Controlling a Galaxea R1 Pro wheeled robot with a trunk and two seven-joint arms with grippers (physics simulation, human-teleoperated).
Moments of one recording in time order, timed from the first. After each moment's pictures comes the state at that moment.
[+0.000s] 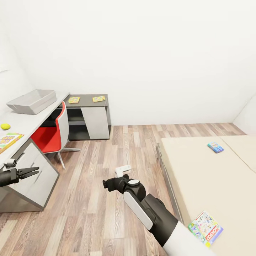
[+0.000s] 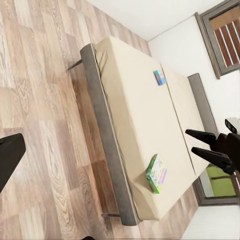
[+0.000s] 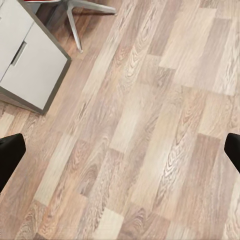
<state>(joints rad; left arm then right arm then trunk) -0.93 0.73 0.17 -0.29 0.10 0.55 -1.57 -0.64 0.17 0.72 -1.19 -0.58 0.64 -0.34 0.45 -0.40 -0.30</state>
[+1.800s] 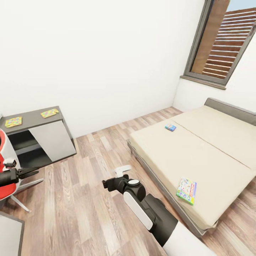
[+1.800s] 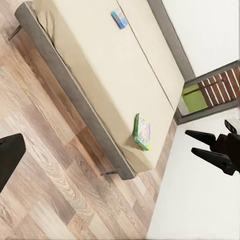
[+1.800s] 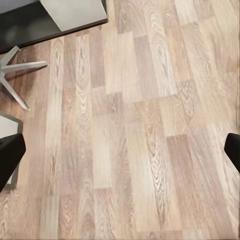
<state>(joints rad) -0.93 0.73 0.18 -0.29 0.10 0.55 -1.57 -0.64 0.17 0.72 -1.19 -0.58 0.64 -0.34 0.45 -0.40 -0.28</state>
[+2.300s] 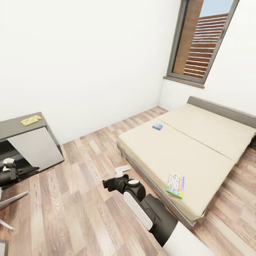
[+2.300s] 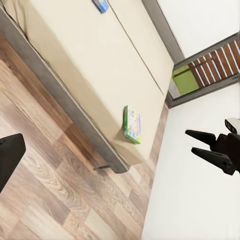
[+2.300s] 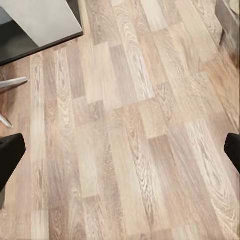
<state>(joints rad) -0.93 0.73 0.17 -0.29 0.10 0.55 -1.57 -0.64 0.17 0.72 -1.19 -0.58 0.64 -0.34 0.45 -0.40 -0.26</state>
